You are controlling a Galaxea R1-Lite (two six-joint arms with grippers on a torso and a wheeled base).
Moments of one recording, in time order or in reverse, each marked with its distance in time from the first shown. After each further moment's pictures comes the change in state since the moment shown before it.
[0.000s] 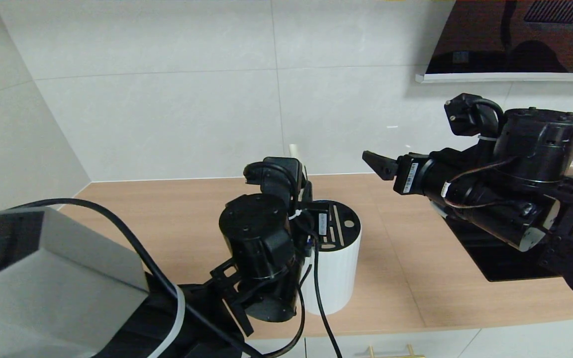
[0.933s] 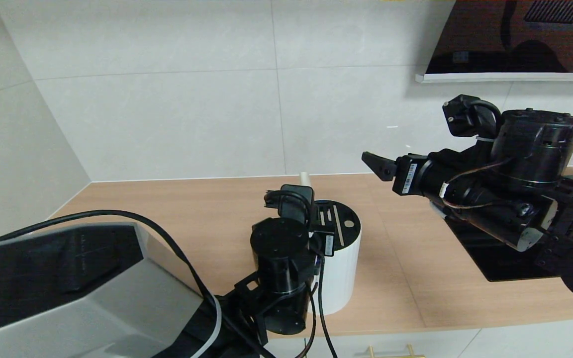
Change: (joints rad) left arm 0.001 0.108 0.007 -0.018 -0.002 -0.032; right arm 0.000 0.005 -0.001 -0.001 0.000 0.000
